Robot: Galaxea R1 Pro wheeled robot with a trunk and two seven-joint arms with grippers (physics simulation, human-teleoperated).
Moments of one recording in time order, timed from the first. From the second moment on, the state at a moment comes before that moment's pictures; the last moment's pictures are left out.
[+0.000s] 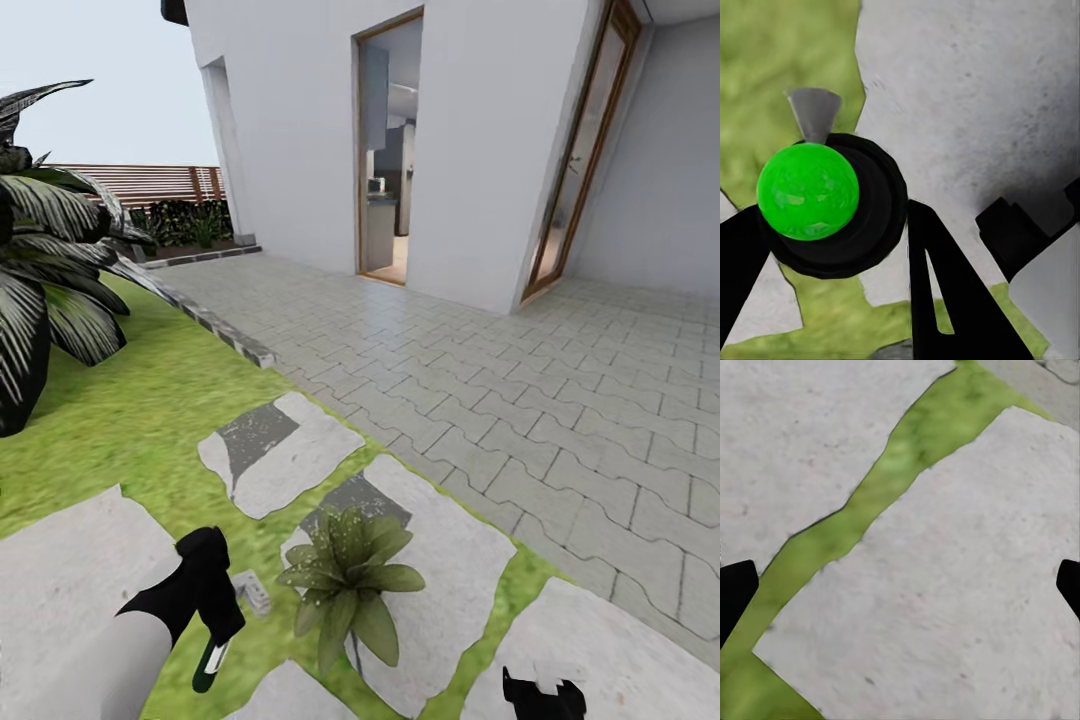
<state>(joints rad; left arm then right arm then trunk) -0.67 0.04 -0.02 -0.66 -1.22 0.70 -1.19 -0.40 -0.04 -0.49 -0.19 0.44 -0.34 -0.11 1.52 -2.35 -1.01</state>
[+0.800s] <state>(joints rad) -0.67 0.04 -0.02 -0.60 -1.21 0.71 -1.12 -0.40 -0.03 -0.49 -0.19 0.44 -0.34 -0.11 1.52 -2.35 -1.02</state>
